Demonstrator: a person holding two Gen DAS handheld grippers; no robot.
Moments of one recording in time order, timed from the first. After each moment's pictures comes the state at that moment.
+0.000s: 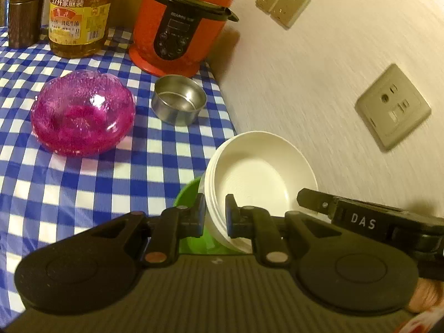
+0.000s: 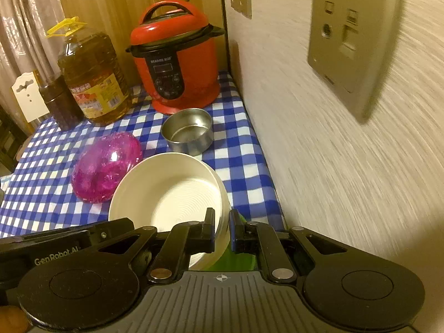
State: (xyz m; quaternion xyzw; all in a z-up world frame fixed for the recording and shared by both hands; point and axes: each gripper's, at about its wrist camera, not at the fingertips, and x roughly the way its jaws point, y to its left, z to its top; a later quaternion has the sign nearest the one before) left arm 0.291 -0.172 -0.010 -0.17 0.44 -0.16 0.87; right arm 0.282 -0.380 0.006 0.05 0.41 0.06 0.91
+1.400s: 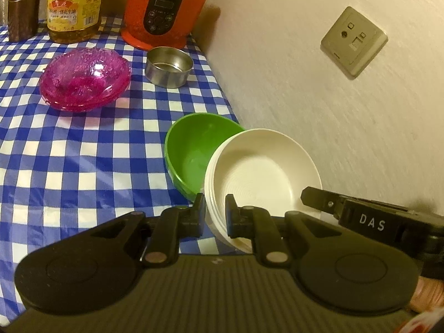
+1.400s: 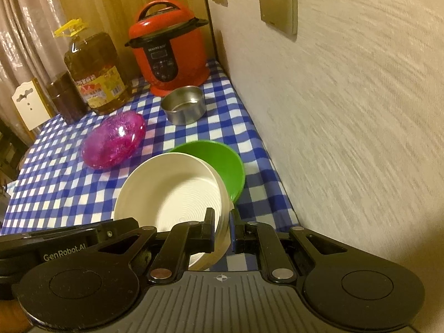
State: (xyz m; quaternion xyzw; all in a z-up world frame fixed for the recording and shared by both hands) left arm 0.211 -0.176 -0.016 -0.13 0.45 -0.19 0.86; right arm 0.183 -0.392 -0.004 0.09 0.41 0.04 0.91
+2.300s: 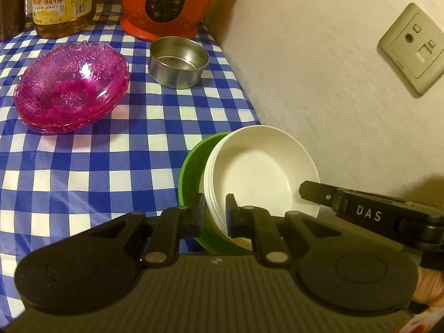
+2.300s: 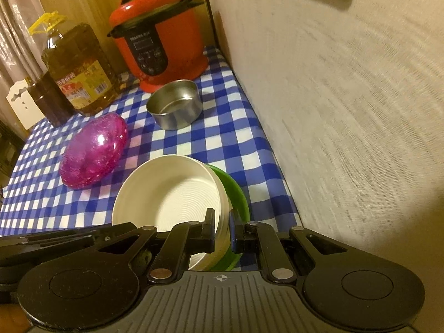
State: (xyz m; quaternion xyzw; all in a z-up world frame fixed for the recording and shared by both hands) left arm 0.302 -0.187 -0.060 -0.11 0.49 -0.17 0.85; right arm 0.284 -0.400 -0.051 0.10 0.44 0.05 0.89
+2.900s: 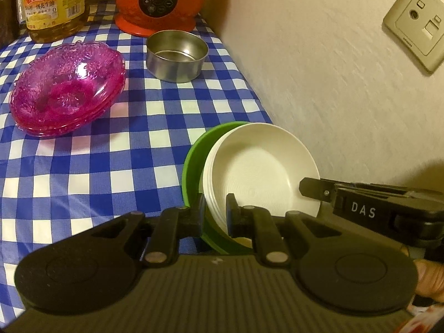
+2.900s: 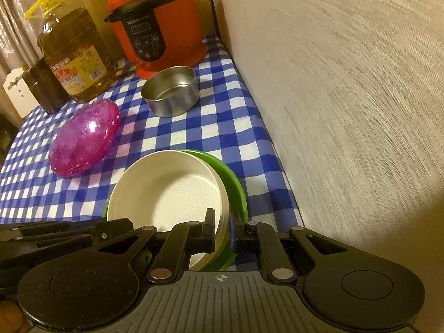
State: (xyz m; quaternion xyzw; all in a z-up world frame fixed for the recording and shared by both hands) left arm 0.303 -0.196 -0.071 -0.08 0.49 -0.17 0.85; right arm 0.290 -0.394 -0.067 0.08 0.46 0.05 0.89
